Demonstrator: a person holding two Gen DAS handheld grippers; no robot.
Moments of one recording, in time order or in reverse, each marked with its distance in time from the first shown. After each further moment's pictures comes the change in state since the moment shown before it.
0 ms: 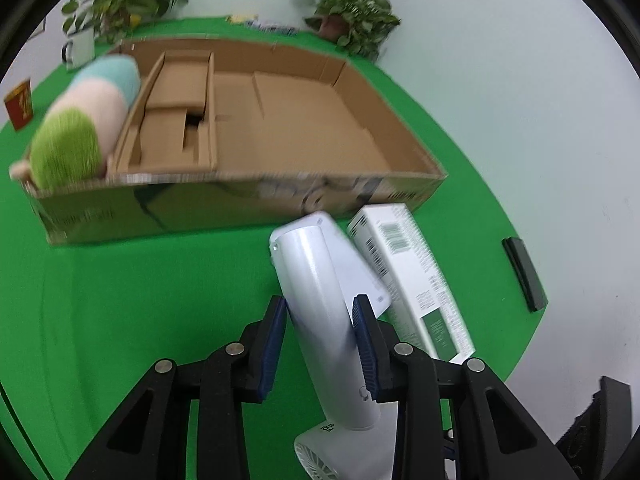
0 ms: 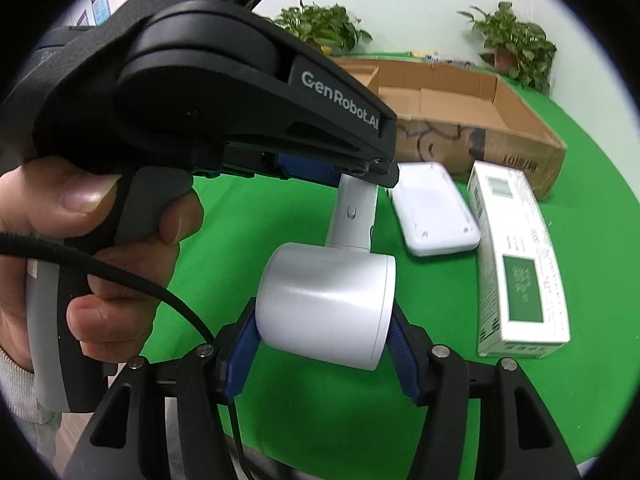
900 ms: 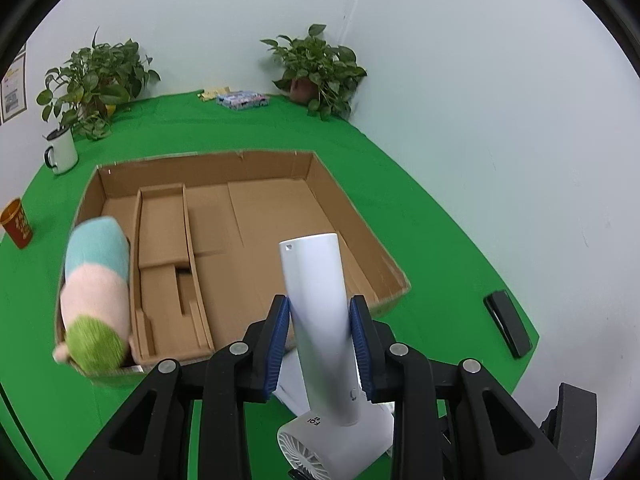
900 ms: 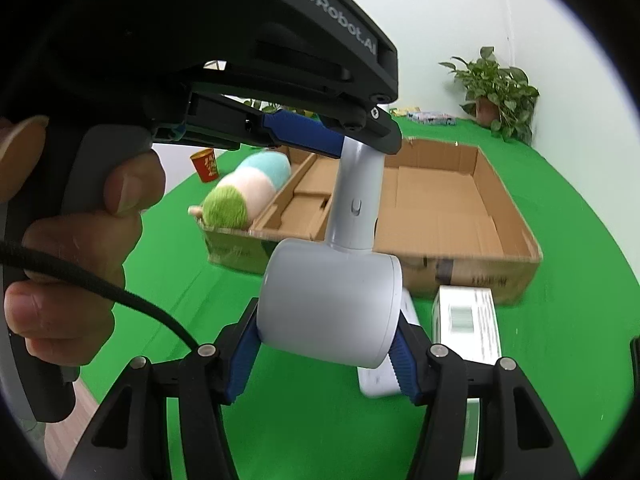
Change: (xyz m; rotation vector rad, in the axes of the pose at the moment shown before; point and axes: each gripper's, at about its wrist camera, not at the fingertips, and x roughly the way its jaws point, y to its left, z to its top) left arm -0.060 -0.050 0.114 0.134 -0.154 0.019; right arm -0.001 -0.033 0.095 0.008 -0.182 -0.049
